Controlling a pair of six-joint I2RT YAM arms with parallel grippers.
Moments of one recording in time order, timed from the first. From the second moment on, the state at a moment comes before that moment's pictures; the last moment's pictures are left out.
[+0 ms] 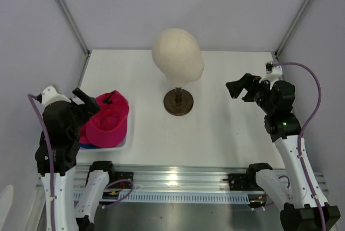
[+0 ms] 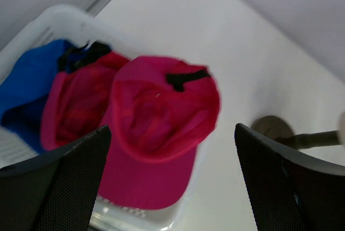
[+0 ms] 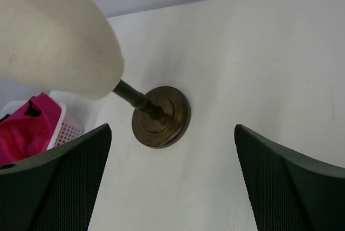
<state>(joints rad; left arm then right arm) 0.04 0.62 1.18 -0.92 -0.24 -0.50 0.10 0.86 0.92 -0.28 -0.29 0.40</state>
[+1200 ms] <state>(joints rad) 0.36 1.01 0.85 -0.78 -0.12 -0.39 0.35 0.90 0.95 -0.16 -0.41 0.42</state>
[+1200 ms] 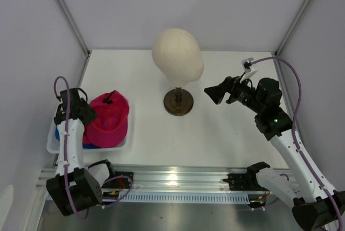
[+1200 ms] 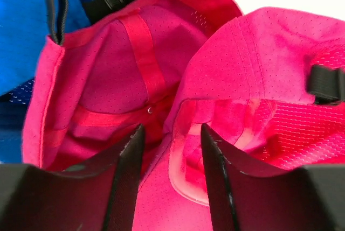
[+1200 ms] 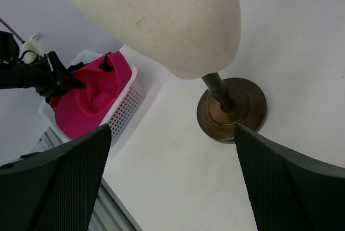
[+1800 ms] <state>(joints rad) 0.36 0.65 0.99 -0.87 -0.04 -0.63 0.57 0.90 0.96 -0.16 -0.50 0.31</state>
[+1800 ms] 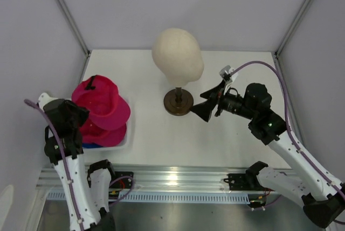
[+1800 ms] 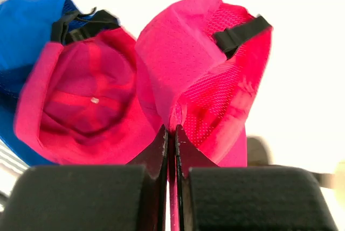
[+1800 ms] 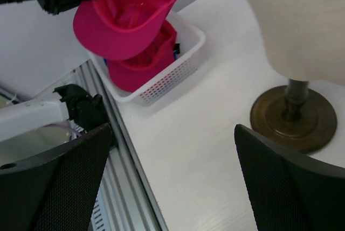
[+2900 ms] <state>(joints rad) 0.29 0.78 1.19 -1.35 -0.15 -1.07 1.45 1.56 1.08 0.45 0.11 -1.09</state>
